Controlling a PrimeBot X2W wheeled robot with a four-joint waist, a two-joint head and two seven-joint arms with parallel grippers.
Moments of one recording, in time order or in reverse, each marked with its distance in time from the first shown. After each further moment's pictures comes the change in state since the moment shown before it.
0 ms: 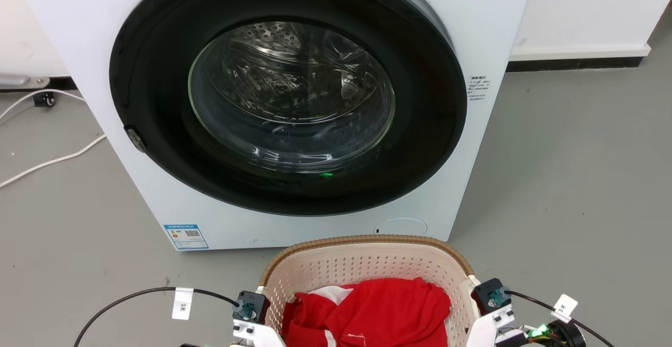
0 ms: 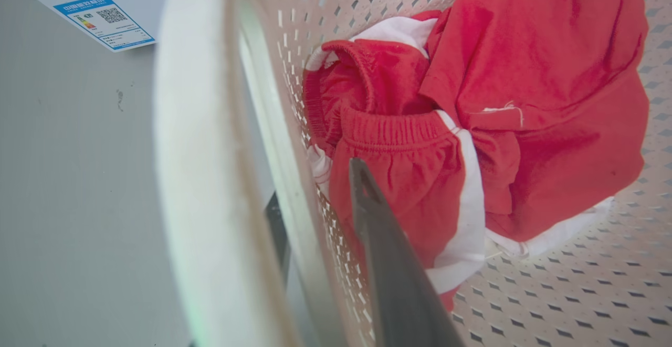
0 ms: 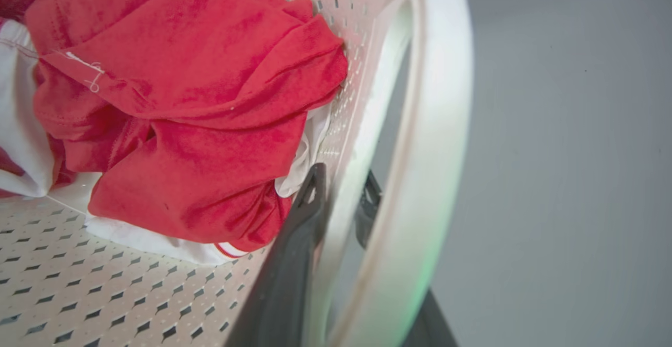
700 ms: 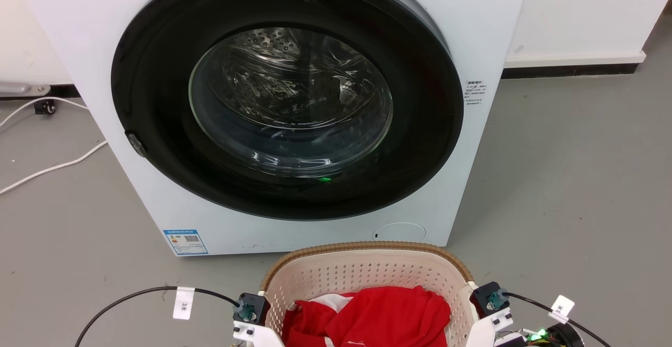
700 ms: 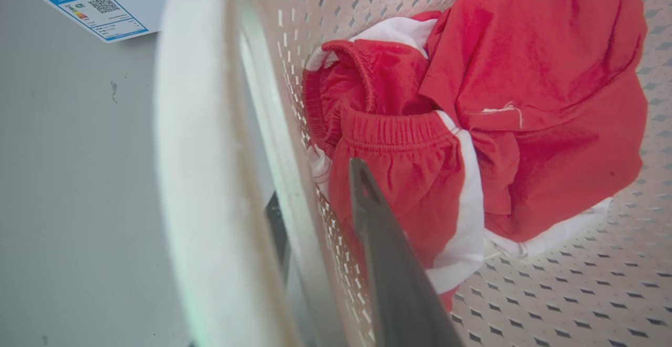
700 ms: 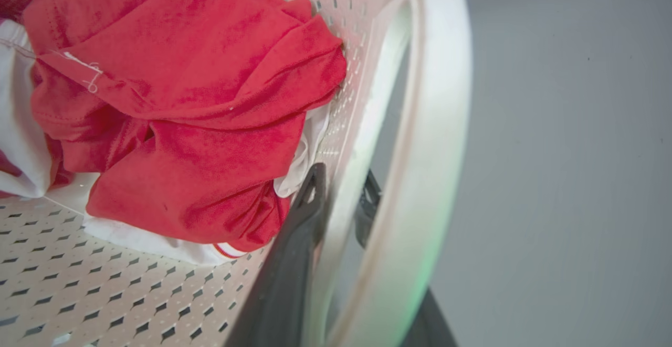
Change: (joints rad) left arm -0.005 0.009 -0.085 -0.002 -0.095 0.000 0.039; right arm 0.002 -0.005 0.067 0.000 0.075 0.000 0.040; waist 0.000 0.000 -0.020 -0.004
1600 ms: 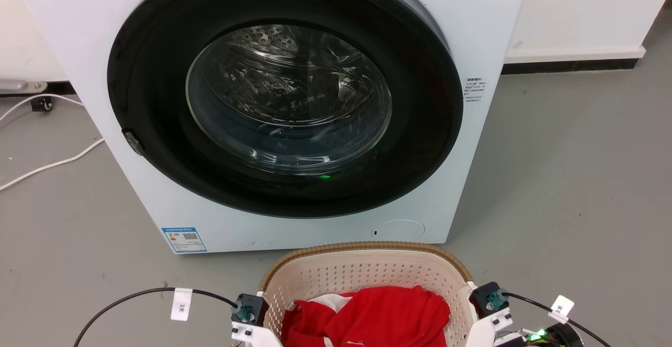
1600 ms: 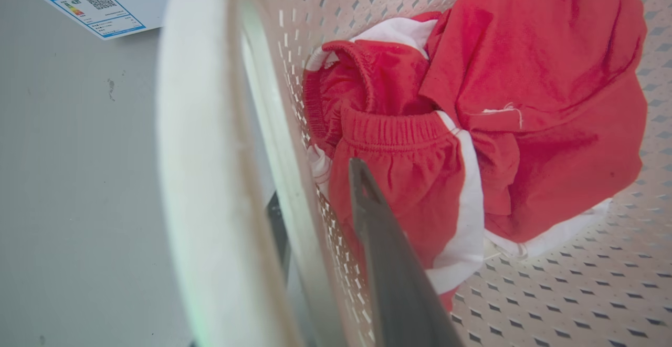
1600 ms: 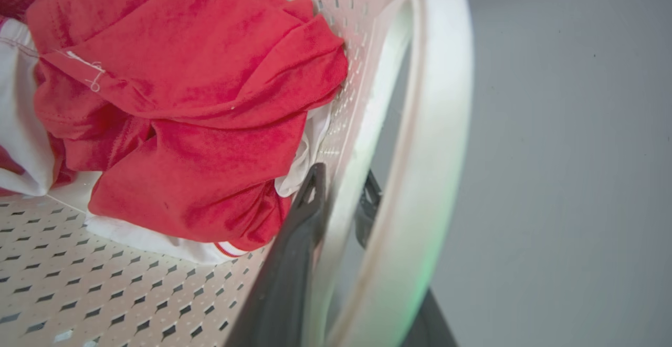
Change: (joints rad) left arm -0.009 0.005 -0.069 0.015 -0.071 0.000 -0.022; right arm -0.003 -0.006 0.054 -0.001 0.053 0.000 -0.003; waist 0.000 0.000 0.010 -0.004
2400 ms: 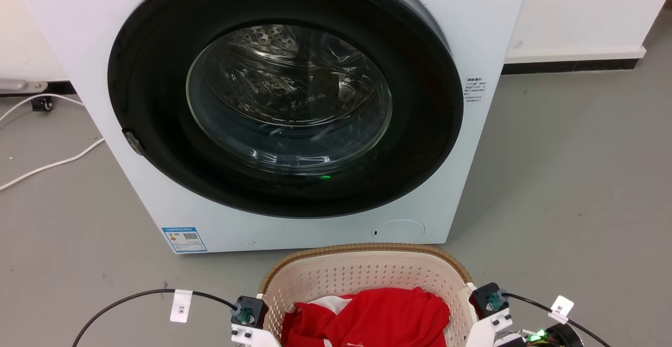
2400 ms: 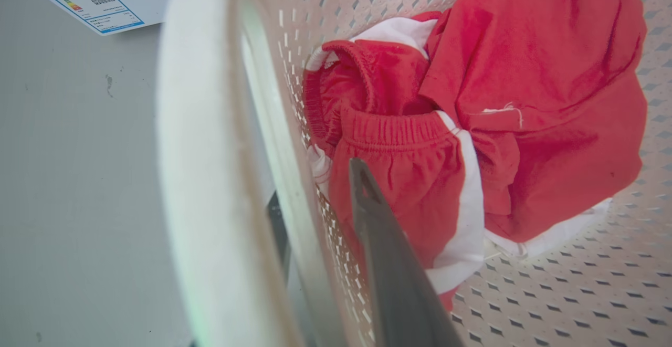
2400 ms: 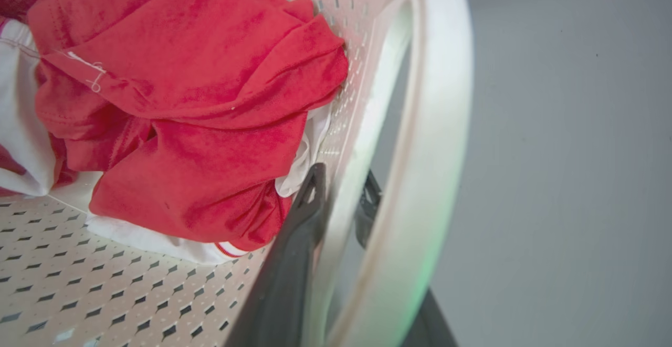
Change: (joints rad) left arm -0.001 0.000 -0.048 0.009 -0.051 0.000 -0.010; right arm 0.000 -0.003 0.016 0.000 0.012 0.000 0.002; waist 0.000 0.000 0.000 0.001
